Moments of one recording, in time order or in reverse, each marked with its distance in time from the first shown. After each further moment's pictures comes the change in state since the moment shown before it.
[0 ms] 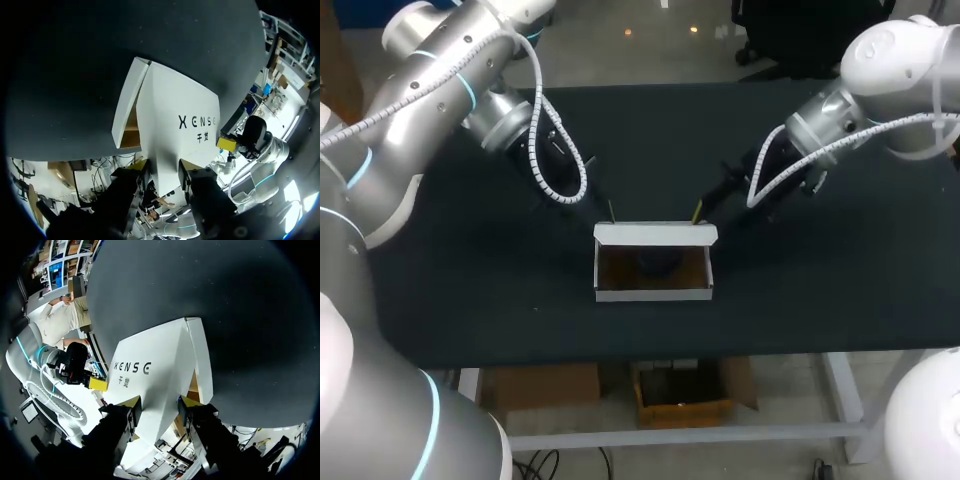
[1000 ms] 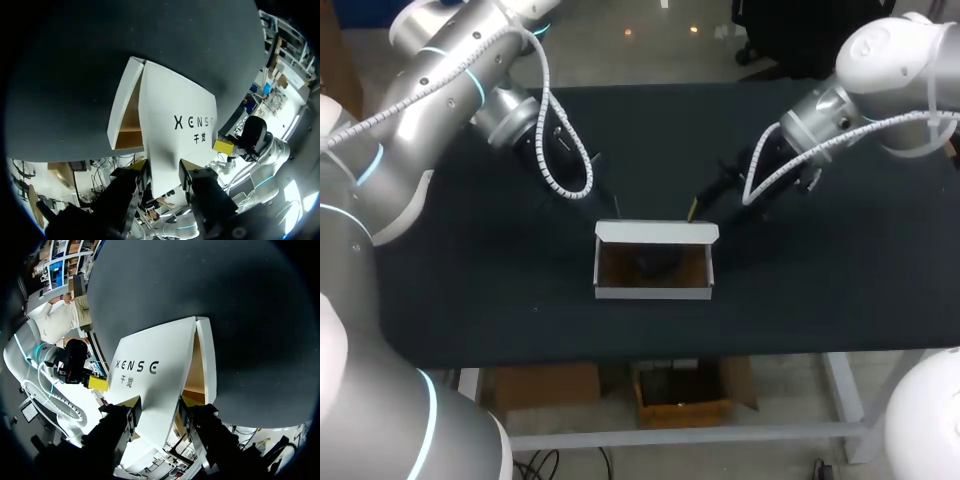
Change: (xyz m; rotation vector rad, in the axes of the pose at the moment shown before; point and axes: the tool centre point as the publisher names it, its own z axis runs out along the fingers) left arm 0.010 -0.003 0.003 0.000 0.001 0.004; right arm 0.006 0.001 0.004 0.007 0.000 -0.004
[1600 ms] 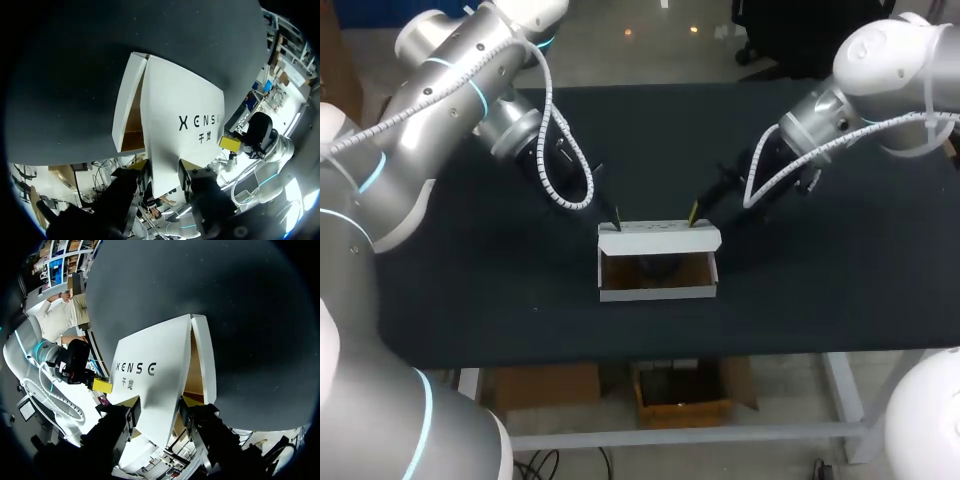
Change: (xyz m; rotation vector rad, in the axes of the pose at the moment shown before) left arm -0.013 0.000 0.014 -0.025 -0.009 0.011; right arm -0.007 0.003 0.002 0.005 -0.024 -0.018
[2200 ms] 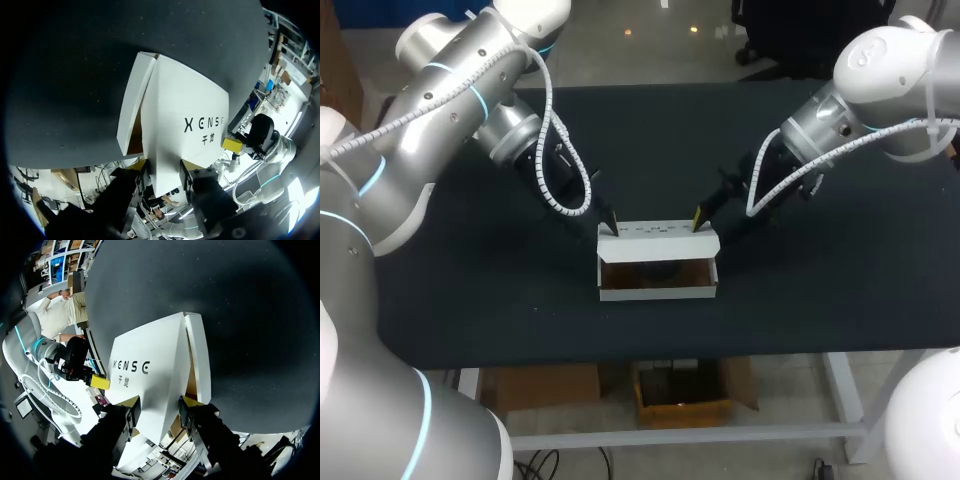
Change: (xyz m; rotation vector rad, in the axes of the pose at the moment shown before) left arm -0.010 -0.004 0.002 0.012 -0.026 0.012; right arm -0.010 -0.003 0.002 -0.009 -0.018 -0.022
